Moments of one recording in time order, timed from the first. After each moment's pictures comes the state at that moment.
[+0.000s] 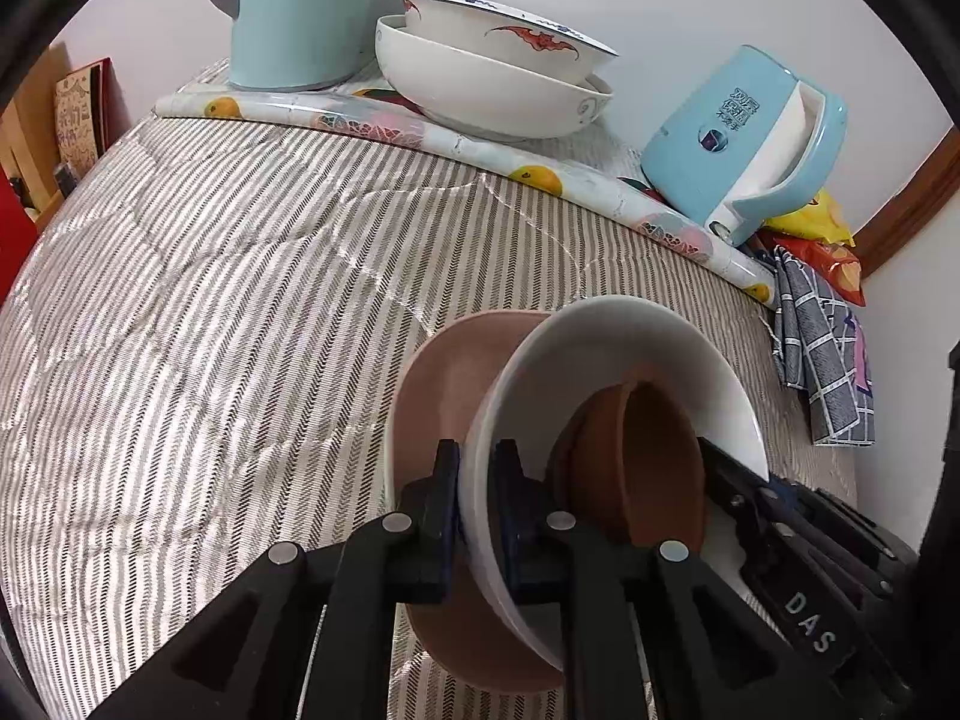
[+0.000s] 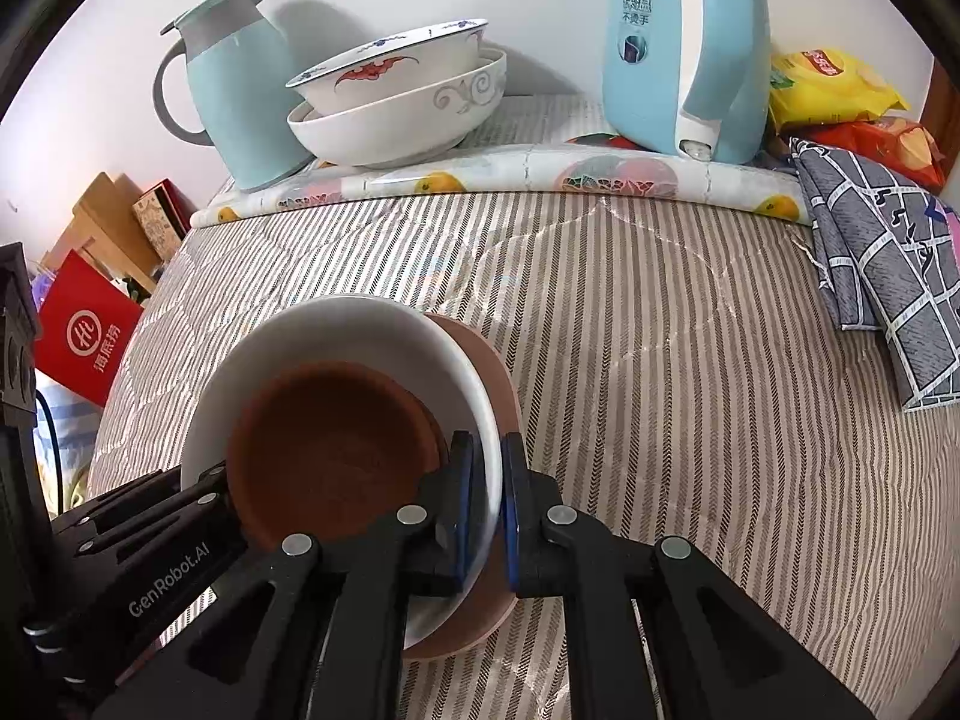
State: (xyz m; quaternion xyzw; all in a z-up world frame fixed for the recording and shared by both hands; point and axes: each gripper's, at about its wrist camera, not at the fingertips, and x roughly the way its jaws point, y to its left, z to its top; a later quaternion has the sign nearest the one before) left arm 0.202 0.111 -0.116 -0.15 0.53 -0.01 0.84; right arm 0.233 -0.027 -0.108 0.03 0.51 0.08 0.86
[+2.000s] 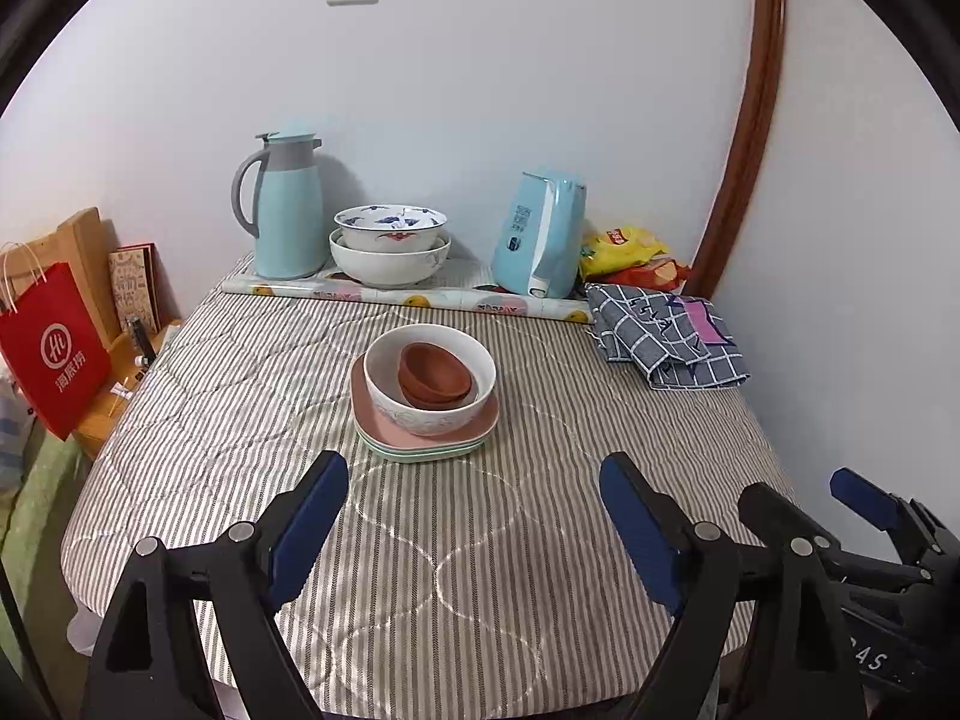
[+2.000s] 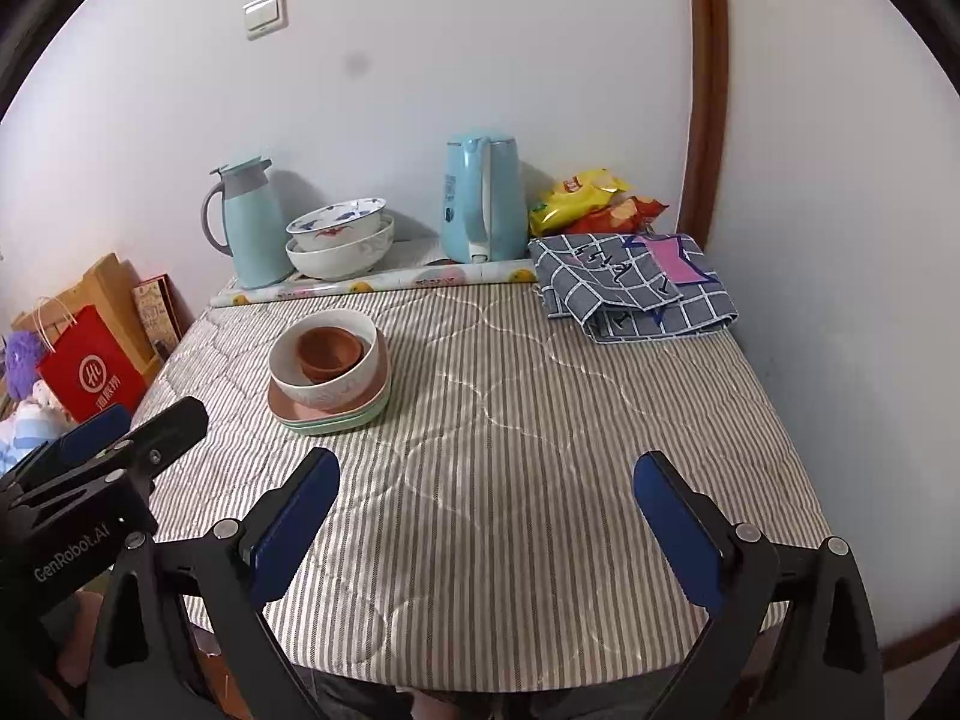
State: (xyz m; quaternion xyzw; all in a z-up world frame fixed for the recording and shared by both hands) left arm -0.030 0.042 0.044 -0.05 0.35 -0.04 0.93; right arm -0.046 -0.106 0.022 0.03 0.35 -0.04 0.94
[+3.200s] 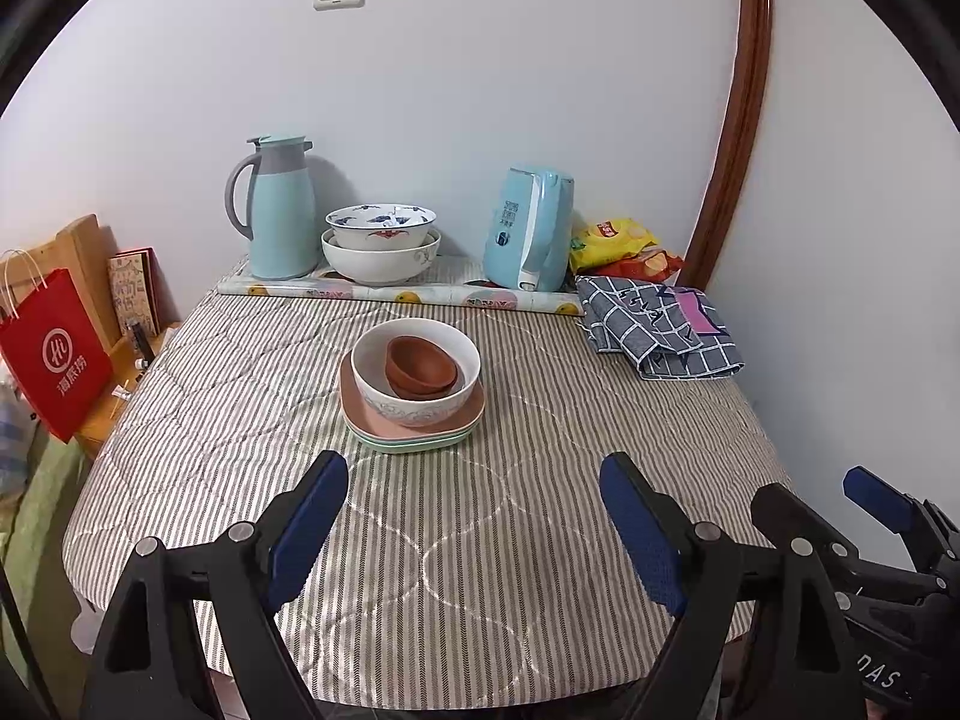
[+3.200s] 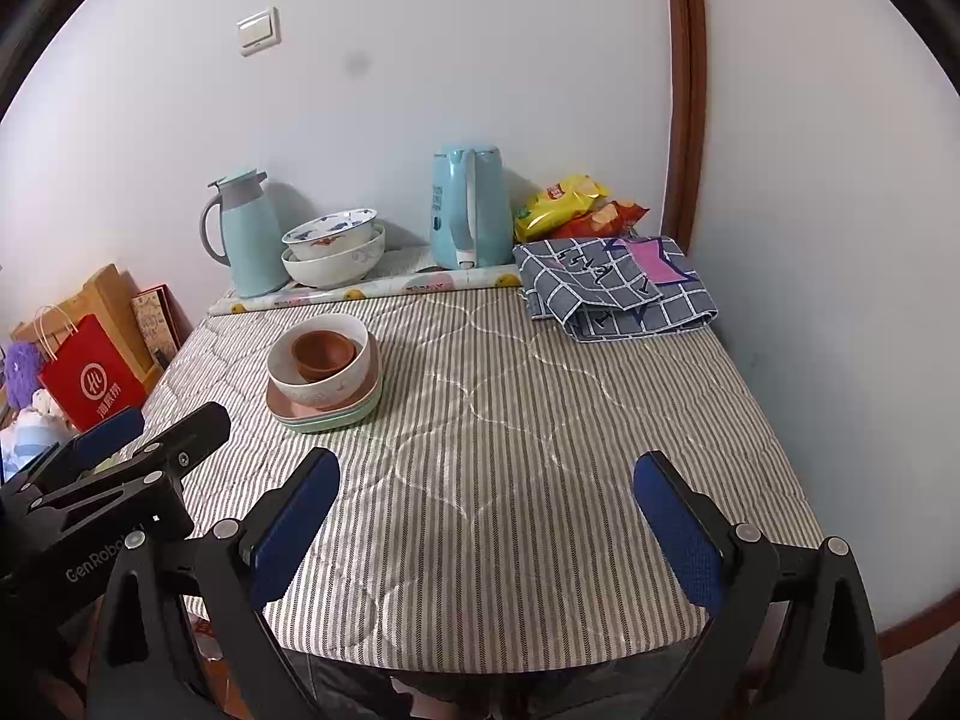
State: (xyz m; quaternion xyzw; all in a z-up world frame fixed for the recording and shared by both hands) left arm -0.038 0.030 0.046 -0.04 0.36 -0.05 0.93; right arm -0.068 -0.115 0.027 0.03 0.34 -0.05 0.94
